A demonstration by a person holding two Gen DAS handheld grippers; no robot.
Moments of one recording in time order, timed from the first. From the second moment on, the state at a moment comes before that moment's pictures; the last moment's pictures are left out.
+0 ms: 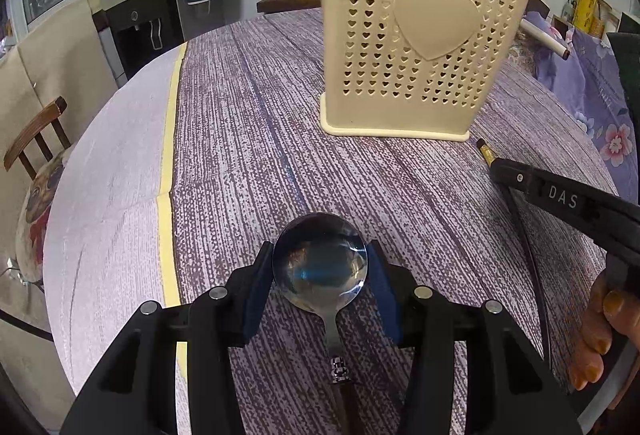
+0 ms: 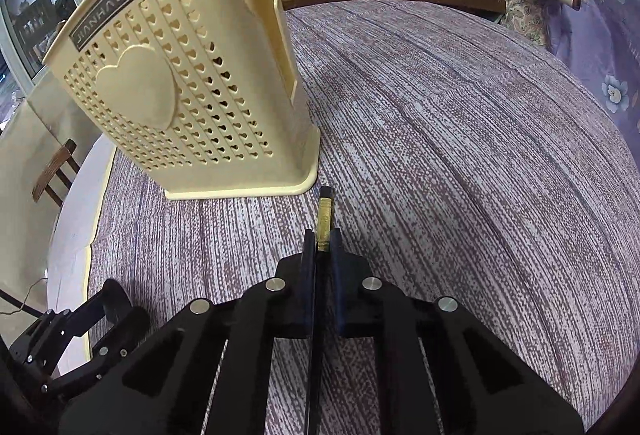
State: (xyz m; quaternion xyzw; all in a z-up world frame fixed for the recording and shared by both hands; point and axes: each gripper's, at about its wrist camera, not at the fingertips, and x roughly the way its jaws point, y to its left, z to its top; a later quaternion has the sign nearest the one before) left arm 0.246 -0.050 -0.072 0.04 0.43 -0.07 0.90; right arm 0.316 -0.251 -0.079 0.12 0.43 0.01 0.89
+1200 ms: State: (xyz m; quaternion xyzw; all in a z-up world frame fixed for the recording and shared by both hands) left arm 0.222 -0.032 0.021 -0.05 0.31 -0.17 0.94; right arm 0.214 -0.249 0.051 0.11 0.24 0.14 0.96
